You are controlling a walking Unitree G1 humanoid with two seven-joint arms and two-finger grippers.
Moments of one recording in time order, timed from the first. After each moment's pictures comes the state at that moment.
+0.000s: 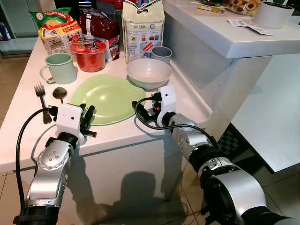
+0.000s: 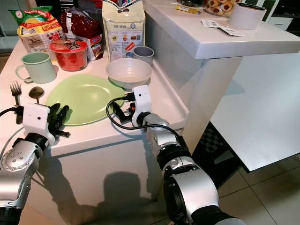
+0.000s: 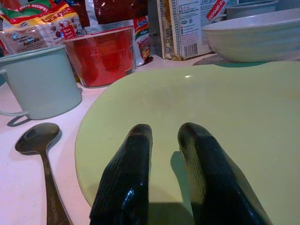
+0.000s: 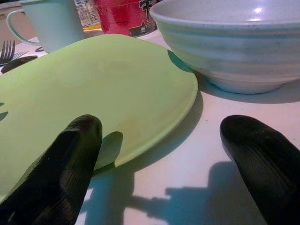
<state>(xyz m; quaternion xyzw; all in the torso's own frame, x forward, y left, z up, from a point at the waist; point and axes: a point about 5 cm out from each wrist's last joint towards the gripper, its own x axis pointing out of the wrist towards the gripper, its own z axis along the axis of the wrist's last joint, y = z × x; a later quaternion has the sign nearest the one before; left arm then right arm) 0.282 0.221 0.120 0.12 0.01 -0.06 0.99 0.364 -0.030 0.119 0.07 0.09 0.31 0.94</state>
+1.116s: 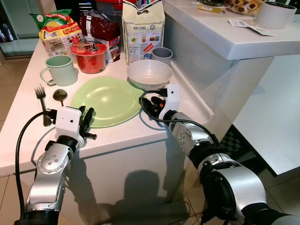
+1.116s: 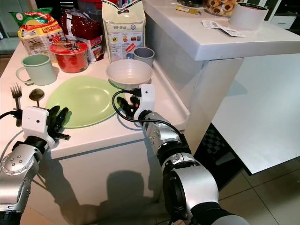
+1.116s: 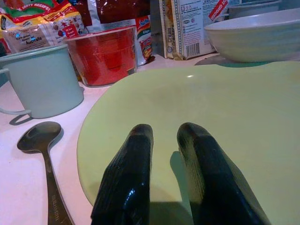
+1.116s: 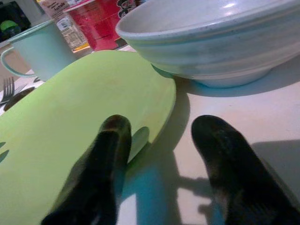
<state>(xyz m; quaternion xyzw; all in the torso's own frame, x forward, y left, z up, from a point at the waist) 0.277 0.221 0.117 0.12 0.01 -0.06 0.99 0.367 -0.031 0.120 0.17 0.12 0.28 0.94</state>
